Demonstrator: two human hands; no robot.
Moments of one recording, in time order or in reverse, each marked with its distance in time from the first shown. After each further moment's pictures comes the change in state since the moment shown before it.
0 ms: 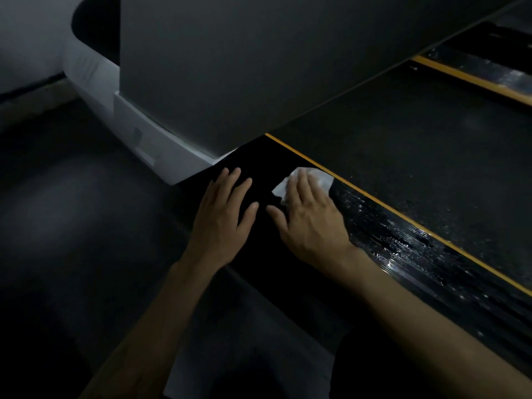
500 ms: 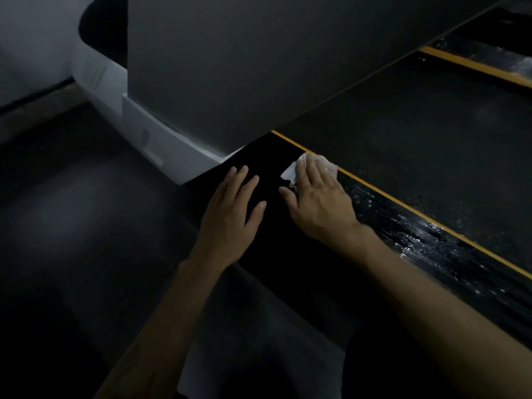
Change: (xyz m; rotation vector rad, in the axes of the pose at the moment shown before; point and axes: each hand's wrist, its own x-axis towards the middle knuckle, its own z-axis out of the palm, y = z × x) left_hand 0.000 -0.003 -0.001 -0.003 -0.034 0.001; right_hand 0.023 0.005 -0.008 0.051 -0.004 0.038
